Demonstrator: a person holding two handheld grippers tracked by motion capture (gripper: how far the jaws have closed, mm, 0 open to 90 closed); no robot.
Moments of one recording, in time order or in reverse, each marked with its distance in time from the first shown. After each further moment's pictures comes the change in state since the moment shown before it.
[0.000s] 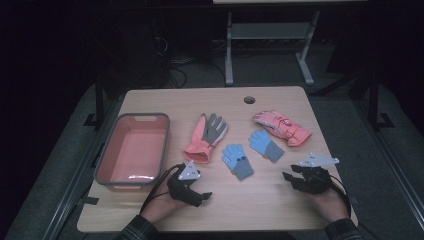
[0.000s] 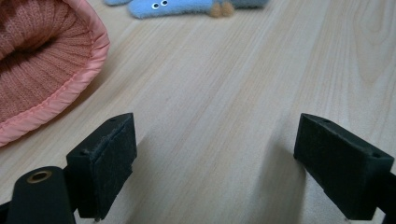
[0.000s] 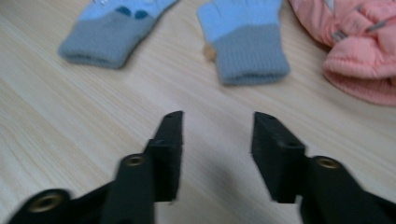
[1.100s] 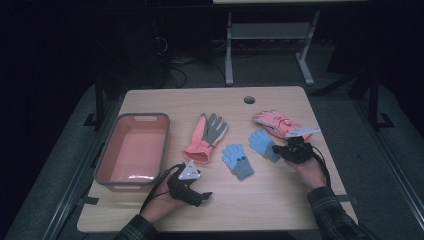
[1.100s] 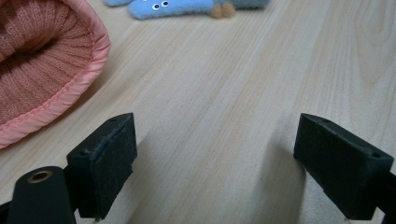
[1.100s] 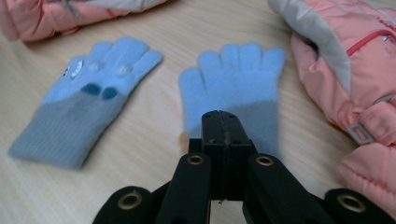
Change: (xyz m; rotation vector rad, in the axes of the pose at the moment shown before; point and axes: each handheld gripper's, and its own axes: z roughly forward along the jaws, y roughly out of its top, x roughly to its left) left arm 0.000 0.000 0.000 0.003 -0.003 -0.005; right arm -0.034 0.059 0.059 -0.004 0.106 0.065
